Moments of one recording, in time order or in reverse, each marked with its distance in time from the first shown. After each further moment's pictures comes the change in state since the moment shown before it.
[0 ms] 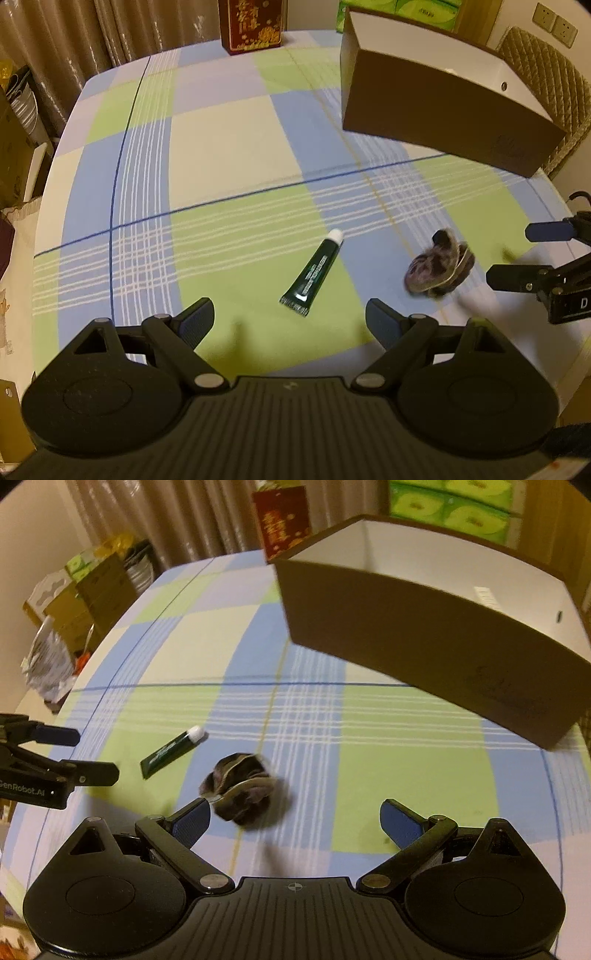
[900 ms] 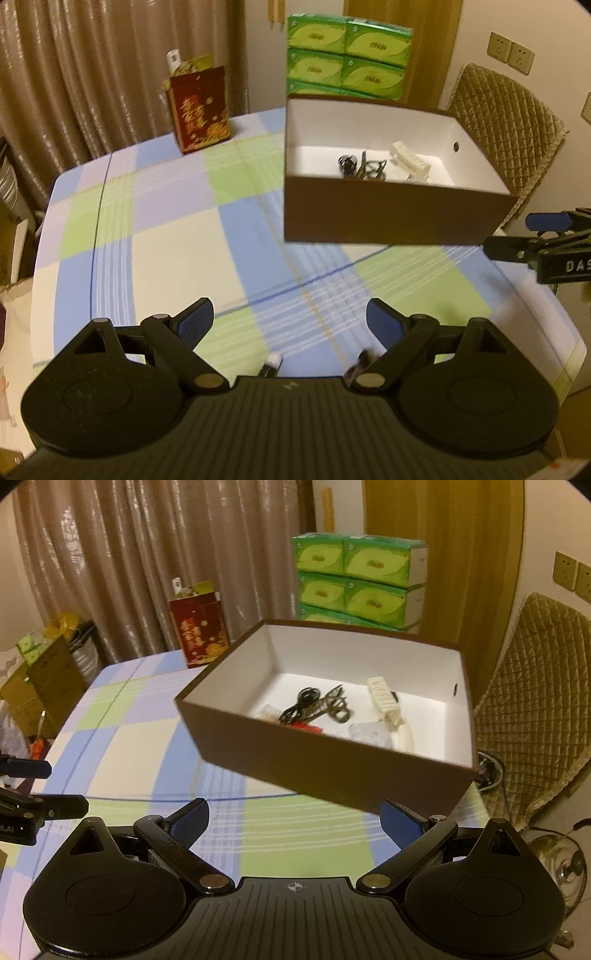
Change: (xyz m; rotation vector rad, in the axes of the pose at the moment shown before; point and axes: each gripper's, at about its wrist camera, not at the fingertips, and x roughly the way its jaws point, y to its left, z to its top) left arm -0.043 -0.054 0.072 0.087 -0.179 -0.044; right arm -0.082 -0.057 0.045 0.109 -0.236 -0.160
